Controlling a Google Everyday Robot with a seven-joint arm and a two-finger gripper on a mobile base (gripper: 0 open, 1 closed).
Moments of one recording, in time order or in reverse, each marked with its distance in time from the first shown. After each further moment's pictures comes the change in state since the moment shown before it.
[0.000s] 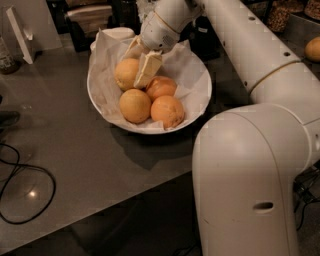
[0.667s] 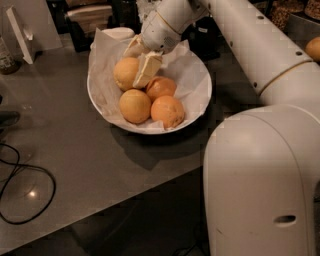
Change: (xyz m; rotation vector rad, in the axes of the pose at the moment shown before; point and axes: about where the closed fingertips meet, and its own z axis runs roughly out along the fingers) arm -0.006 0.007 -0.006 0.030 -0.028 -0.030
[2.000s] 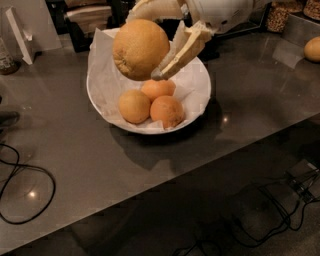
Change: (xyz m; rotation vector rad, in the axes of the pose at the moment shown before) arm -0.138 0.140 -0.140 0.256 -0.331 -0.268
